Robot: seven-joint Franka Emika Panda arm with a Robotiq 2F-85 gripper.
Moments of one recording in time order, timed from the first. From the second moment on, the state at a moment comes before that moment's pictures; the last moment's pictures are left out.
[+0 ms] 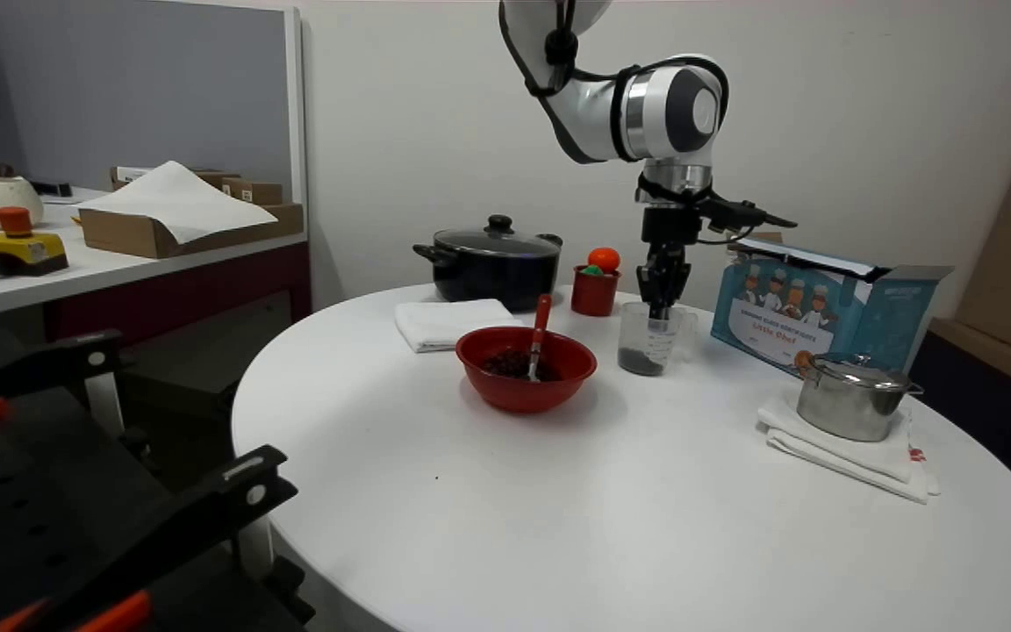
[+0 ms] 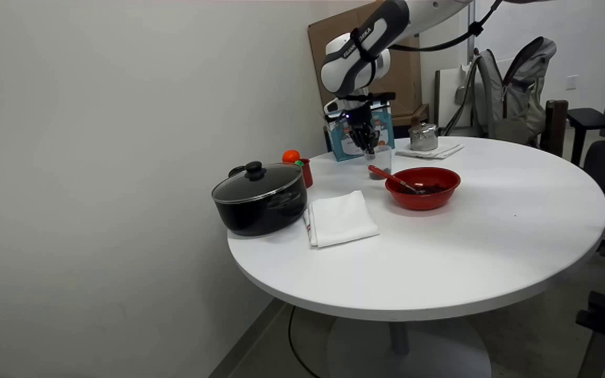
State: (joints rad) arm -0.15 1.41 0.00 -0.56 -0.17 1.95 -1.49
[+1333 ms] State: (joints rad) arm -0.09 1.25 -0.08 -0.43 -0.17 1.69 -0.79
